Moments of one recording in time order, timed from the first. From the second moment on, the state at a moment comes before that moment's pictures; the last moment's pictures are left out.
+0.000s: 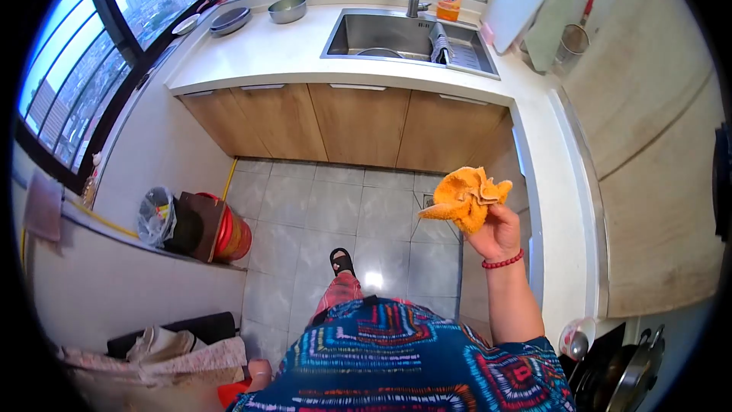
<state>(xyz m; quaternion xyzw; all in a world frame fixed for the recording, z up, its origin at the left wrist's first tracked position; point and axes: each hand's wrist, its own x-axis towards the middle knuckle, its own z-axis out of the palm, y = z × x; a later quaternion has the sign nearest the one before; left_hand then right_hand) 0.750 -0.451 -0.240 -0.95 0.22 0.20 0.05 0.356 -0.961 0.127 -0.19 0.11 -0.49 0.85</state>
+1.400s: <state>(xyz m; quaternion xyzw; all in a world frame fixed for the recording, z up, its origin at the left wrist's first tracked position) 0.785 -1.531 -0.018 -0.63 0.11 0.51 -0.57 0.594 -1.587 -0.046 -0.68 0.54 -0.12 0.48</state>
